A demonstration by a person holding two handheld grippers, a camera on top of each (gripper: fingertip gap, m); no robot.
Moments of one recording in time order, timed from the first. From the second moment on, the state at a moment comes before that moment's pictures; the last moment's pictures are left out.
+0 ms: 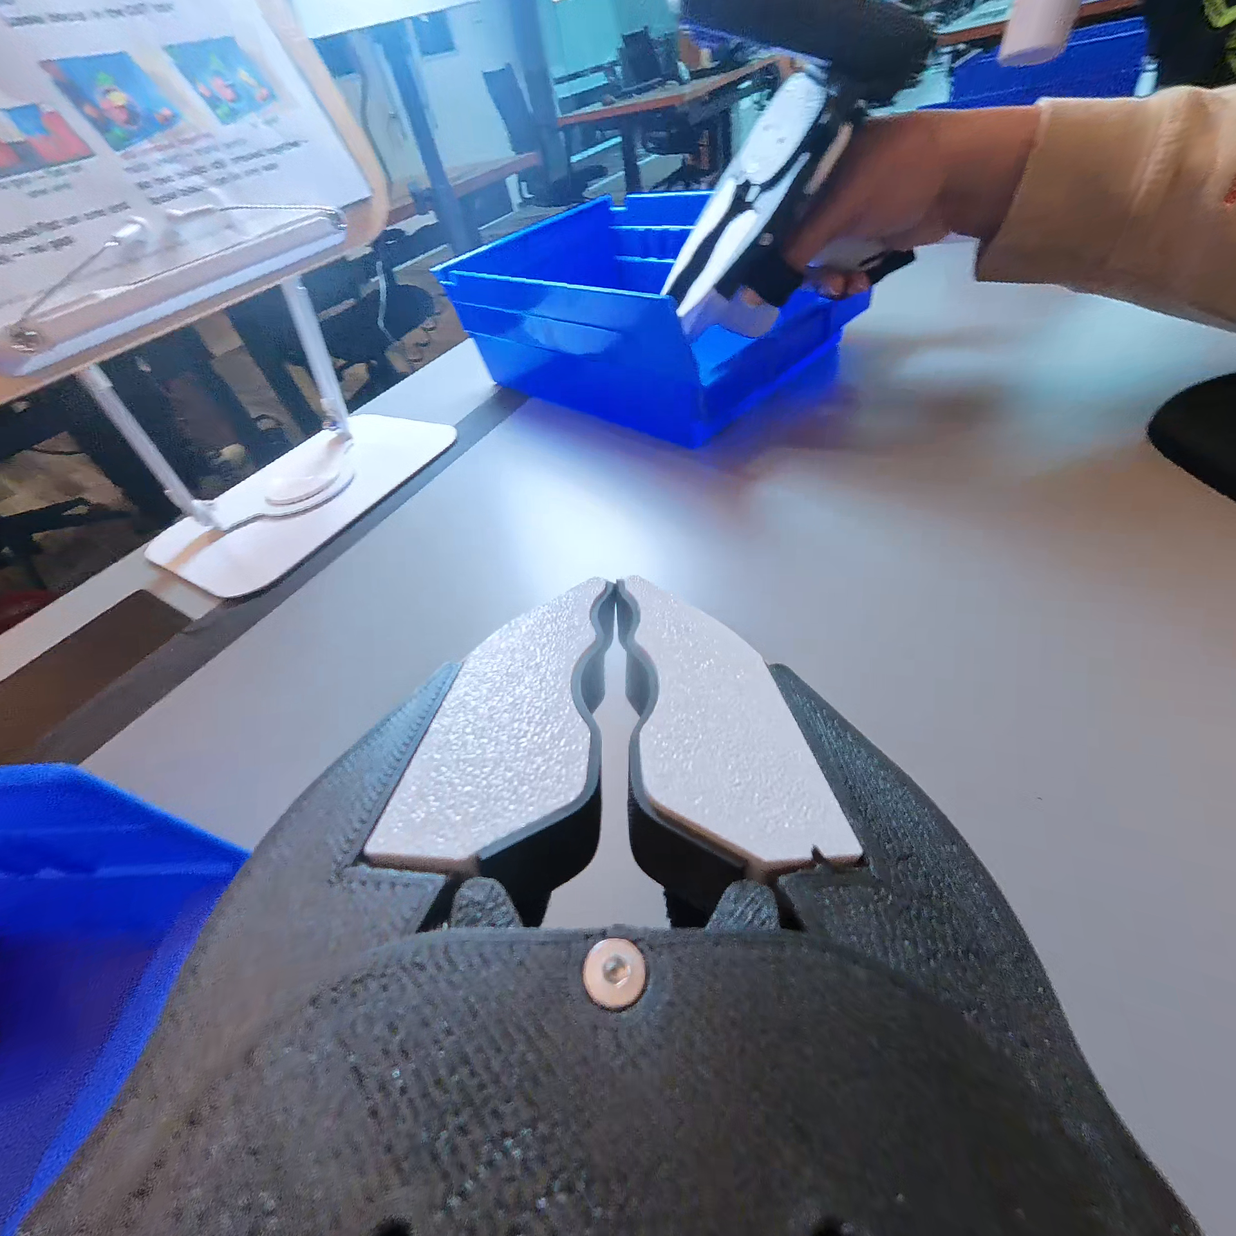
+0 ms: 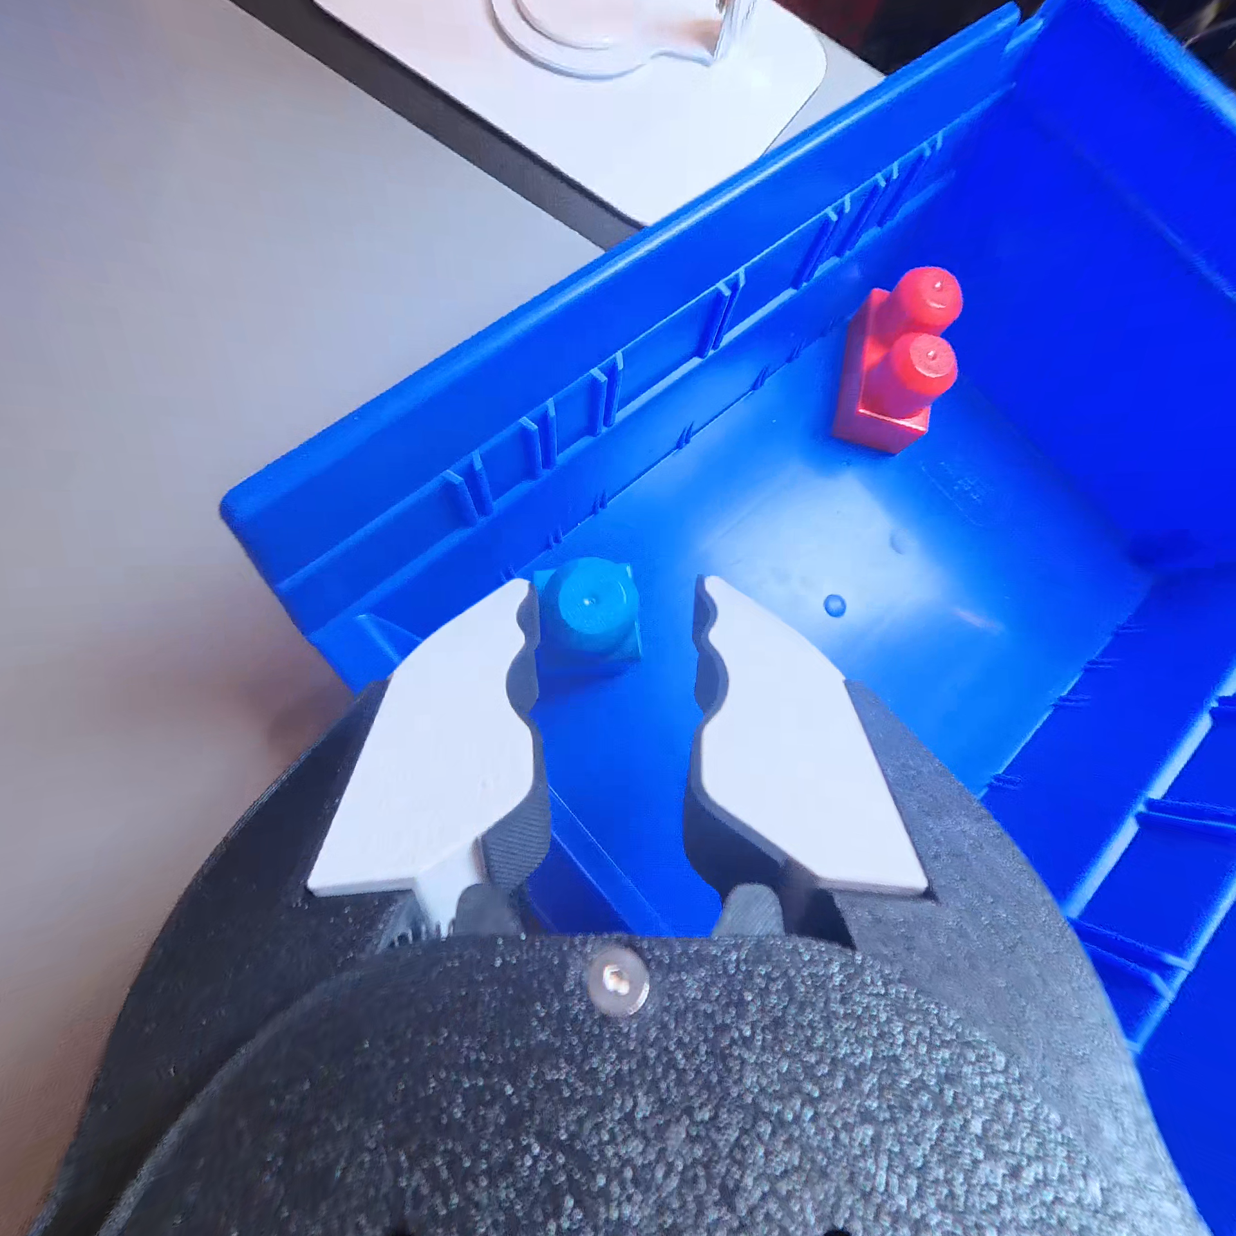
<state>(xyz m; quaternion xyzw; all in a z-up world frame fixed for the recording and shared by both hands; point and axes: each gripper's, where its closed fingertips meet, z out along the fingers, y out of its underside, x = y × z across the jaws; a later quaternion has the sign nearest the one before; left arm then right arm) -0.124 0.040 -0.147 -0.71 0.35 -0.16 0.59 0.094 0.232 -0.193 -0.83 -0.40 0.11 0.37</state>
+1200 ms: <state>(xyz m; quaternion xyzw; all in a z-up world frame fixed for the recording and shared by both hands) -0.416 0.049 -0.216 -0.88 0.43 0.19 -0.06 0.005 0.043 -0.153 -0.61 -0.55 0.27 0.50</state>
